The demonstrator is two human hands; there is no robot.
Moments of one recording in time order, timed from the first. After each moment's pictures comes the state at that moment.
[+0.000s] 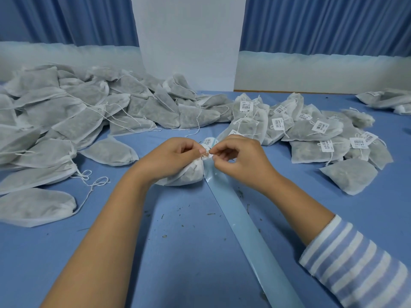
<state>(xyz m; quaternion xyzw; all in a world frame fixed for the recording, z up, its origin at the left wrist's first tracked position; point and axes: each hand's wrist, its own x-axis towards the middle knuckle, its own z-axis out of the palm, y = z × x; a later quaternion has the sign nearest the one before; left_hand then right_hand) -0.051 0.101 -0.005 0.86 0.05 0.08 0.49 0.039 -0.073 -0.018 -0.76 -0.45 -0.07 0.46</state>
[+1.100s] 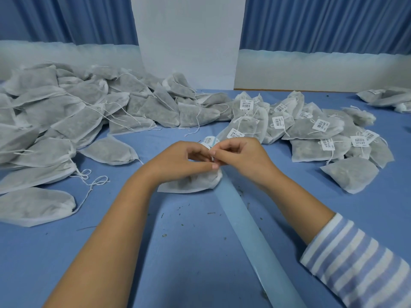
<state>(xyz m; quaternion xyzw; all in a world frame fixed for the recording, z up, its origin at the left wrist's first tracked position) -0.047 0.094 -0.014 0.86 0.00 0.05 0.50 0.042 -0.072 -0.018 -0.70 -0.34 0.14 0.61</state>
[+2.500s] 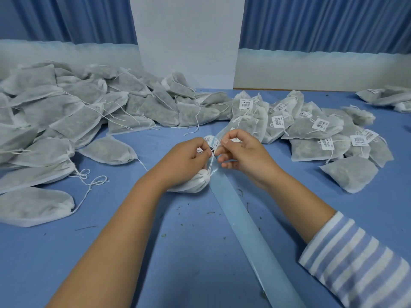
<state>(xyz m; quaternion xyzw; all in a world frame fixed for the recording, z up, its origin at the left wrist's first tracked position) -0.036 0.081 -0.022 0.91 0.09 0.12 0.40 0.047 -0.072 -0.017 -0.65 -0.26 0.21 0.68</state>
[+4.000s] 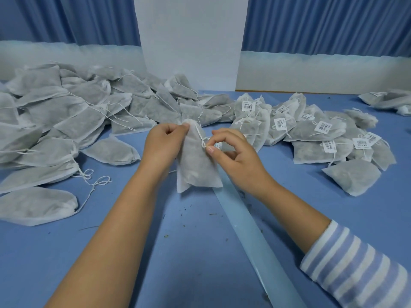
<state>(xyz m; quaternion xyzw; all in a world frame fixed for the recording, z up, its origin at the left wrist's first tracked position) -0.035 0.100 -0.005 0.70 0.25 0.29 0.60 0.022 -0.063 -0.020 -0.68 -0.44 0.01 0.59</state>
